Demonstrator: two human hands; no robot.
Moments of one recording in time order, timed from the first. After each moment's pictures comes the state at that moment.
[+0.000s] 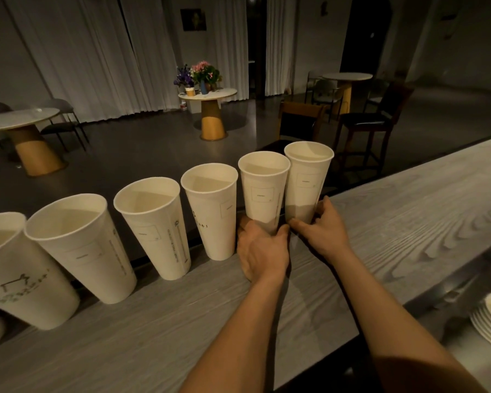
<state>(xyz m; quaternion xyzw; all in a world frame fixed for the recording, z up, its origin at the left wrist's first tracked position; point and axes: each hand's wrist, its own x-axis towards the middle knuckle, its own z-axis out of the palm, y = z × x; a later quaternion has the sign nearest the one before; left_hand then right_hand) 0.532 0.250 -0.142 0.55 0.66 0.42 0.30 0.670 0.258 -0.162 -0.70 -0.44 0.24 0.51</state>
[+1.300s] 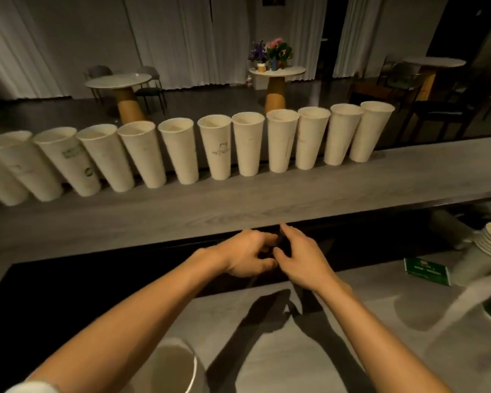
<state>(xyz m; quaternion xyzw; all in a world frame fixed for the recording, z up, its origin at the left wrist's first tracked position) 0.215 -0.025 -0.110 0.86 0.43 0.02 0.28 0.388 -0.063 -0.137 -0.64 -0.69 0.26 0.23</state>
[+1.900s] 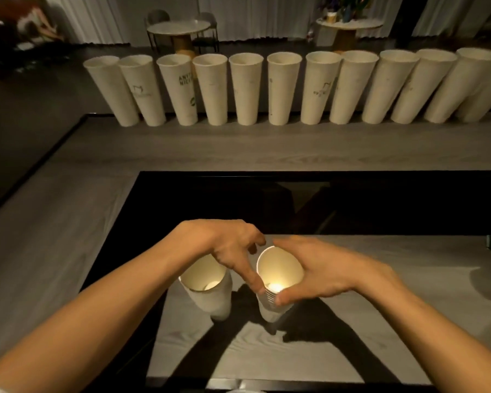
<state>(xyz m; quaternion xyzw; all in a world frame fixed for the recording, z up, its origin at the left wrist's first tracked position) 0.014 -0.167 -0.106 0.78 0.51 -0.20 0.30 0.221 -0.183 -0.126 -0.42 -0.86 0.29 -0.07</state>
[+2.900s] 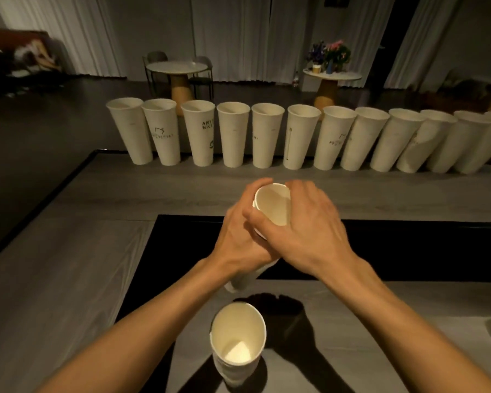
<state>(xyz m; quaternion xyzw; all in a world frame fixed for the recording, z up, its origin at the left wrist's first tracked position) -0.042 -0.130 -0.104 0.69 0.44 0.52 0.25 0.101 -0.144 -0.043 -0.58 -0.76 0.07 0.27</state>
